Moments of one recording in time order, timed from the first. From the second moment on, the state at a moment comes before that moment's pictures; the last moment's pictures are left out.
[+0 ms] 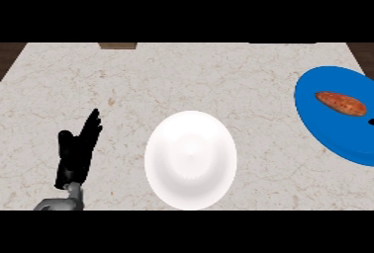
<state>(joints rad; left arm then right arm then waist) -0.03 0.12 -0.02 -1.49 -0.07 0.15 0.24 -0.57 -0.70 -0.49 -0.43 0.09 0.25 -0.54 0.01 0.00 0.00</state>
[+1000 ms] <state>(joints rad) -0.04 0.10 -0.01 -1.46 -0.09 0.14 0.22 -0.54 -0.72 -0.44 -0.33 0.12 0.08 -0.57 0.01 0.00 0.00</state>
